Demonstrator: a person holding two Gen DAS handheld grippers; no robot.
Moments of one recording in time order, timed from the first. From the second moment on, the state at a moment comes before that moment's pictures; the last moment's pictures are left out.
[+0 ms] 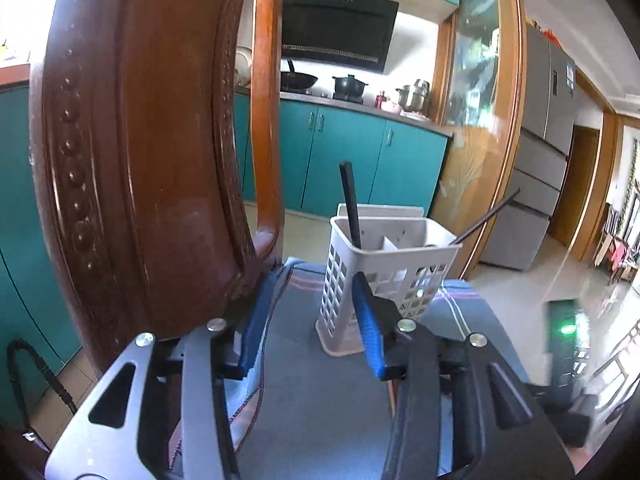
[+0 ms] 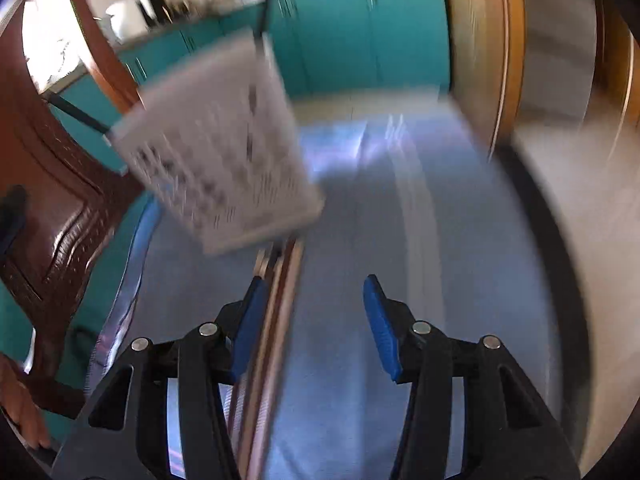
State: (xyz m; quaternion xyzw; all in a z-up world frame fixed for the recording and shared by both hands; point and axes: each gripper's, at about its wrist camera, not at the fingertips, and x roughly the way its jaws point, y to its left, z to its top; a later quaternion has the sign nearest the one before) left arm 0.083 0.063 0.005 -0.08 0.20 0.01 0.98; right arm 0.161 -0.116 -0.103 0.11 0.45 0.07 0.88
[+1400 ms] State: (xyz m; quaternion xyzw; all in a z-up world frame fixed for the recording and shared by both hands) left arm 0.119 0.040 -0.055 -0.06 0.37 -0.04 0.93; right arm 0.151 -0.127 -0.118 0.08 0.50 0.03 0.86
